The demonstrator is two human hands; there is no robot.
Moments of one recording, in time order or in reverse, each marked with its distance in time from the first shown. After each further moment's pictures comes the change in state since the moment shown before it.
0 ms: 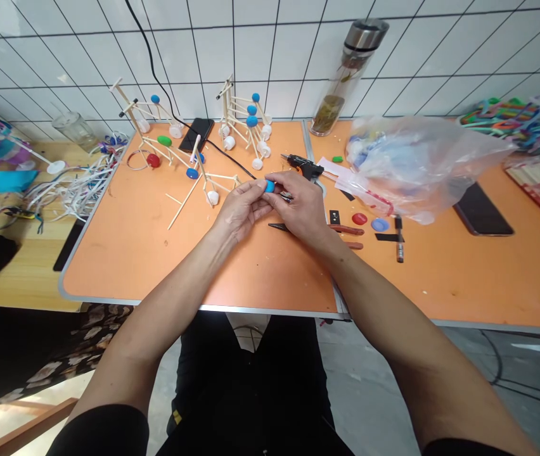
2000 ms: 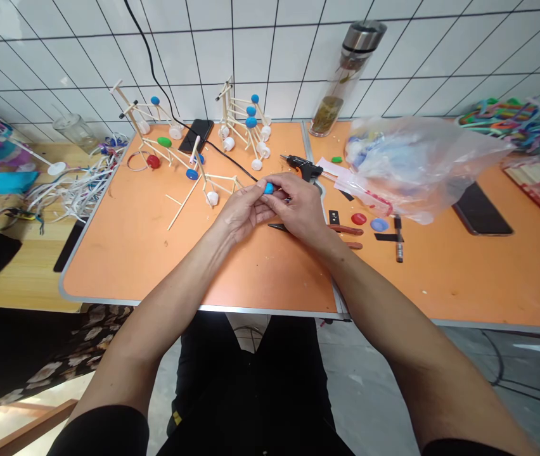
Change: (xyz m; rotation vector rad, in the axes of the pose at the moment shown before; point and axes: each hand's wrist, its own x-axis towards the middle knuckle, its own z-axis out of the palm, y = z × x) left_hand 0.000 0.000 0.001 0.042 -0.076 -0.055; right_hand 0.002 -0.003 -0.001 -0.015 -0.074 0.013
